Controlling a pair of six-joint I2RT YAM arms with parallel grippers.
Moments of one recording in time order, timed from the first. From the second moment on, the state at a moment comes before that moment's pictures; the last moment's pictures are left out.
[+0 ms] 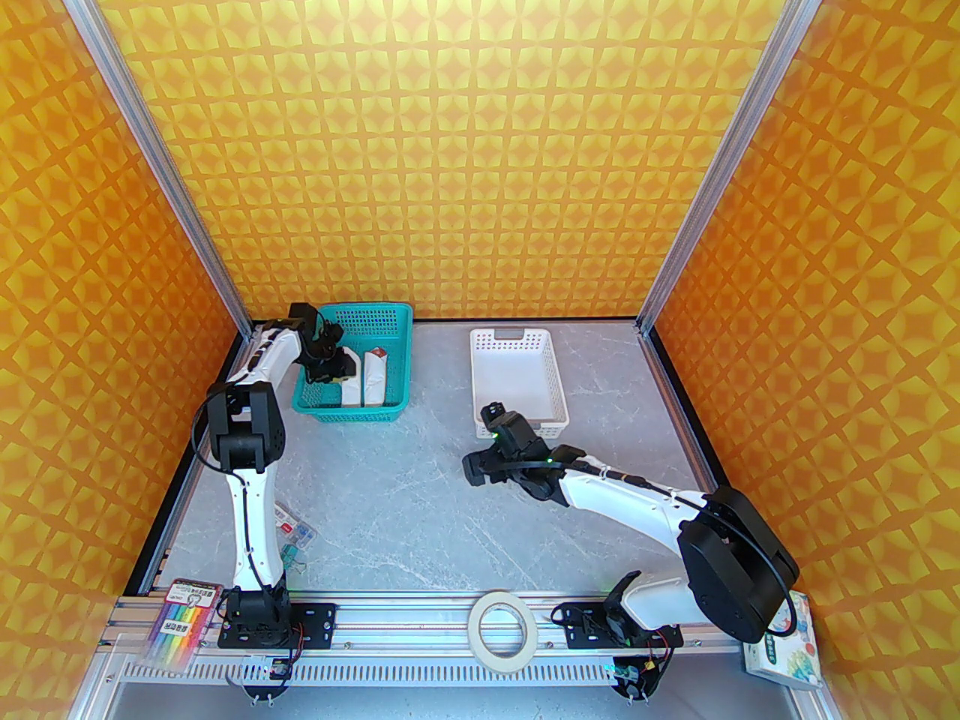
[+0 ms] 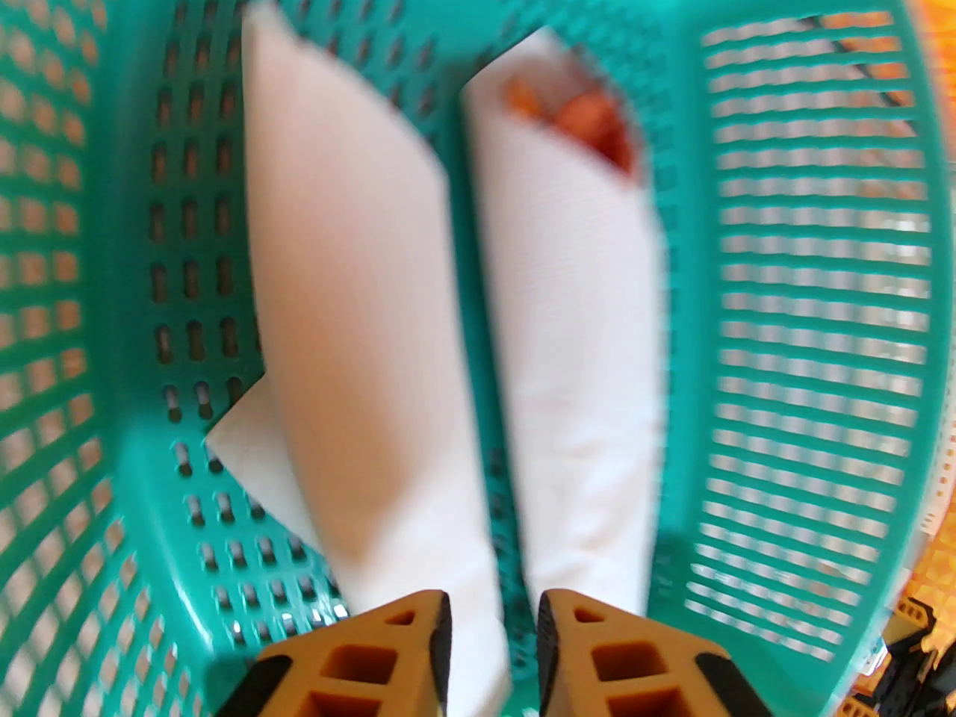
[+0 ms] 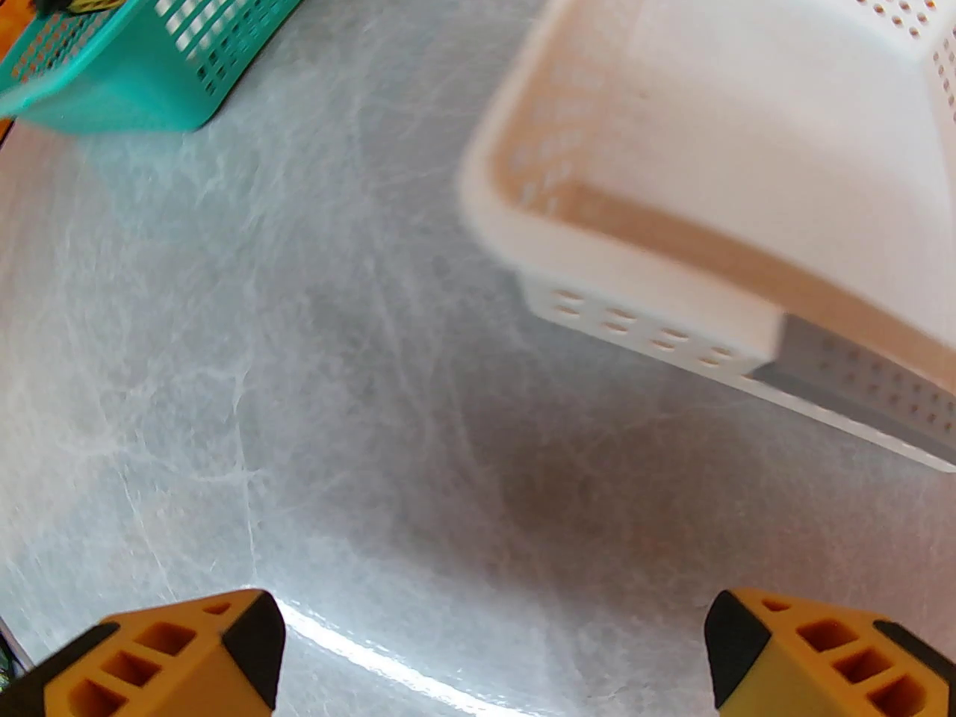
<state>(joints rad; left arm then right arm) 0.03 2.30 2.08 -0.99 0.47 -0.10 0.62 1.41 0.78 -0.27 0.08 0.31</state>
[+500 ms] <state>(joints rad) 0.05 1.98 1.84 -0.92 0.49 -0.10 0.49 1.23 0.80 -0.31 0.00 0.31</state>
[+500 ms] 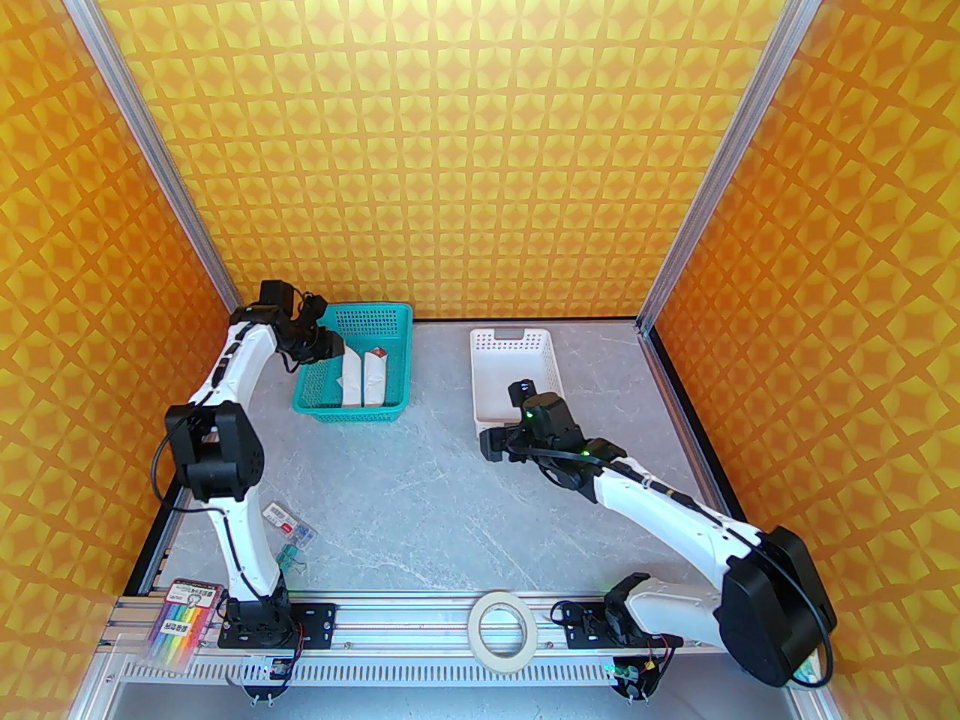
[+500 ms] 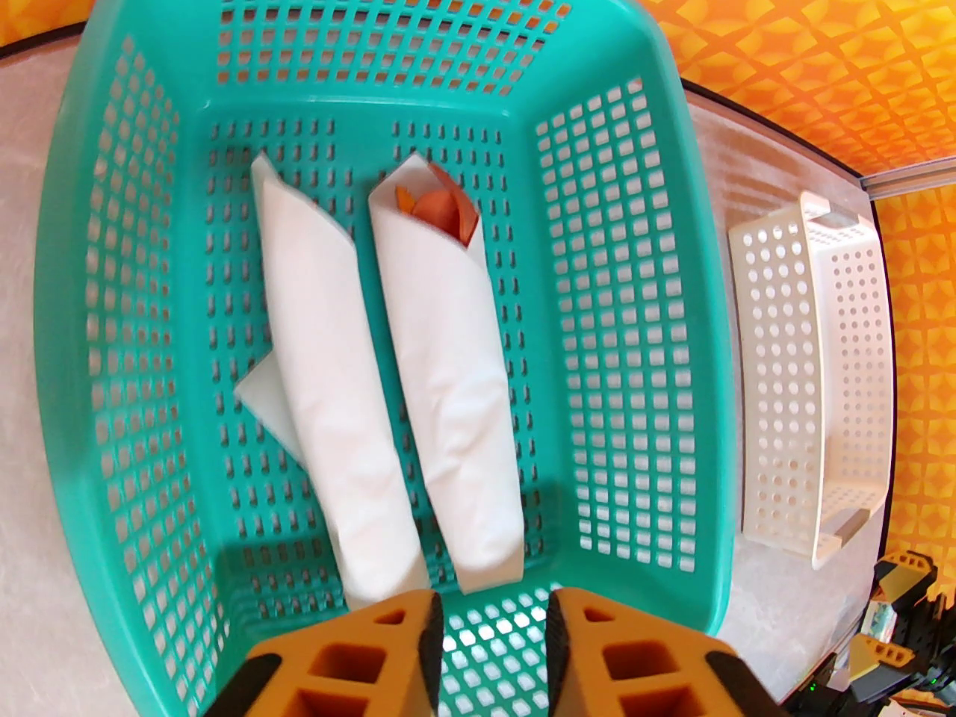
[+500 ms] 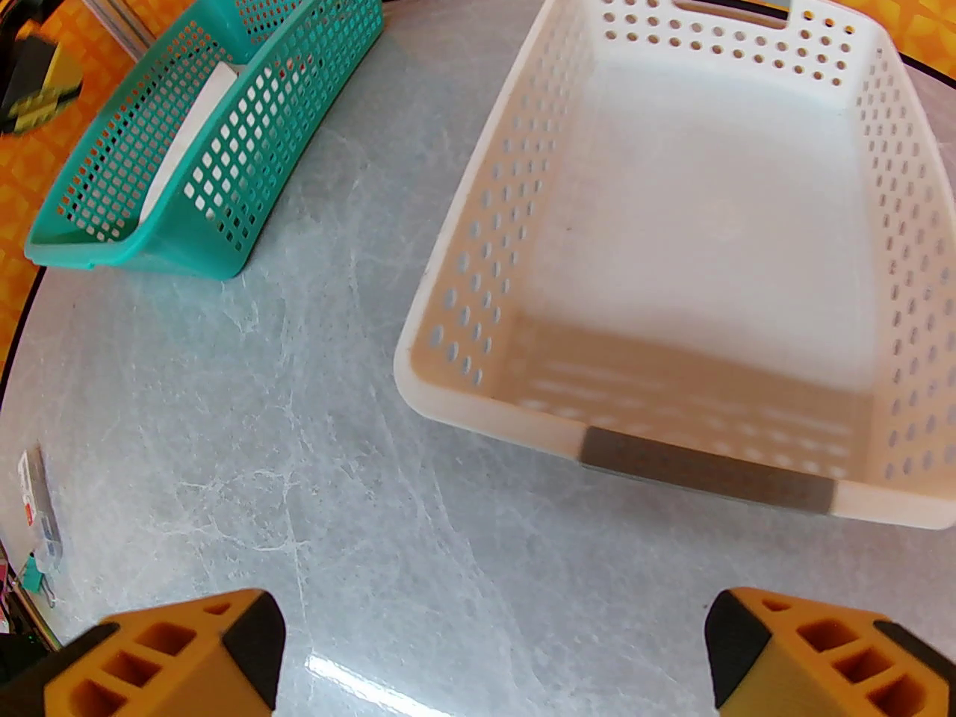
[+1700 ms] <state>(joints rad) 0.11 0.55 0.55 -0.17 -0.06 -0.32 -0.02 0.89 0.69 -0.29 0.16 0.29</state>
